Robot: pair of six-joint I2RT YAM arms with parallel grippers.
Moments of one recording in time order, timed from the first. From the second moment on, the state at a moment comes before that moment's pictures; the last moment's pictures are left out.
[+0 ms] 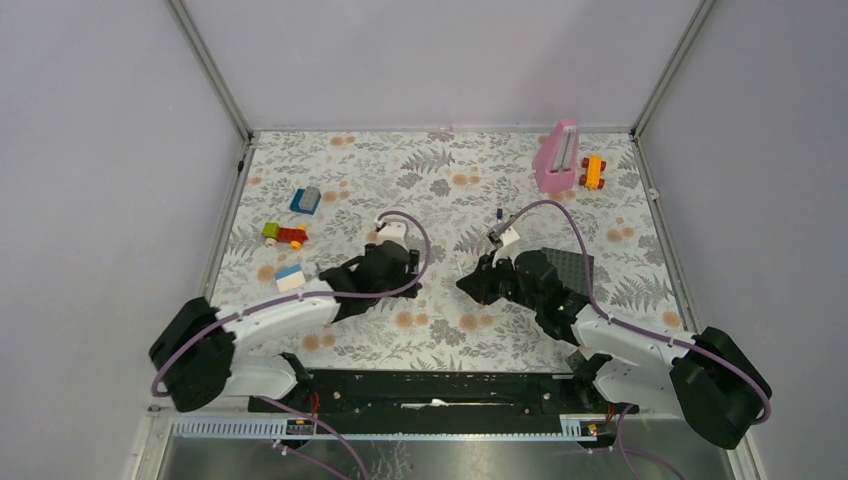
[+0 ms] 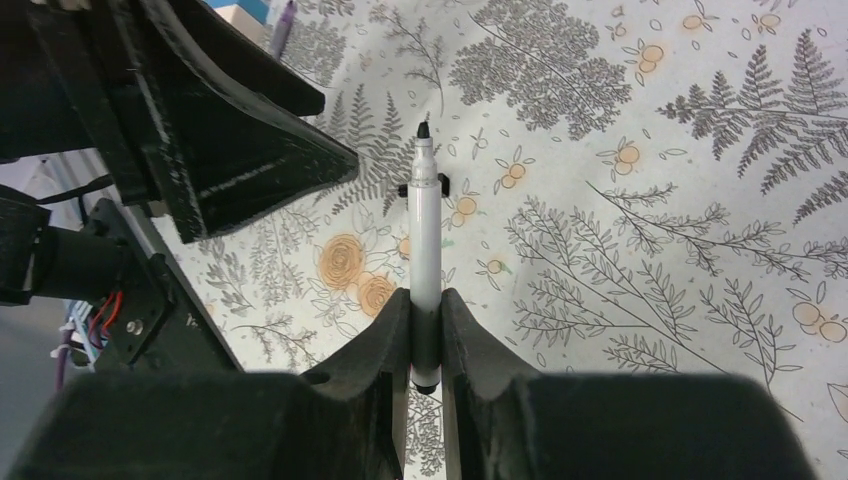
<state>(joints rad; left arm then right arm) -0.87 1.21 0.67 -0.21 -0.36 -0.57 0.74 1.09 0.39 0.33 -0.18 0.45</state>
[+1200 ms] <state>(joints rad) -0.86 1.63 0.85 -0.21 -0.19 -0.52 0.73 1.15 0.39 0.33 -0.07 0.44</state>
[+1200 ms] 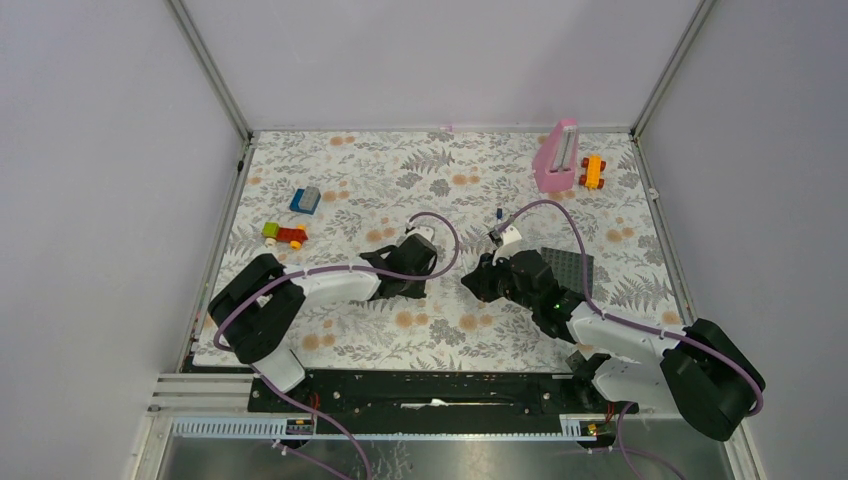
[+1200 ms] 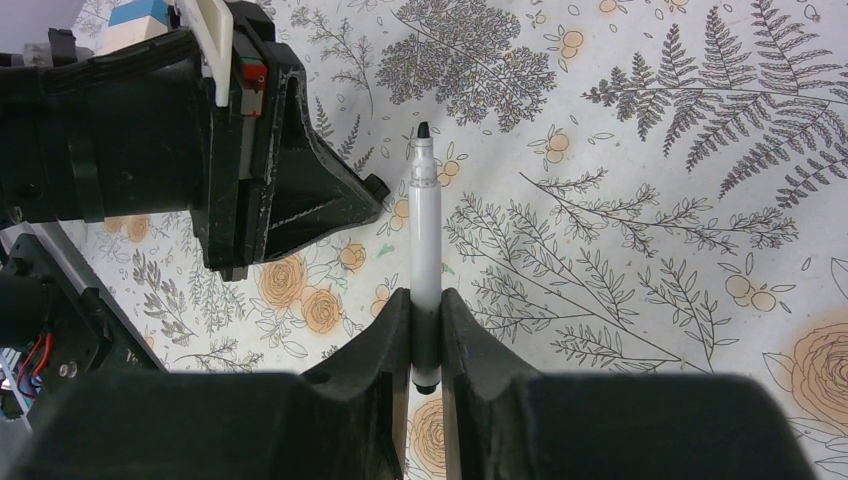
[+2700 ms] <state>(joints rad) -0.86 1.74 1.02 -0.40 -0.16 -0.45 0.70 1.15 0.39 0.33 -0.10 0.45</state>
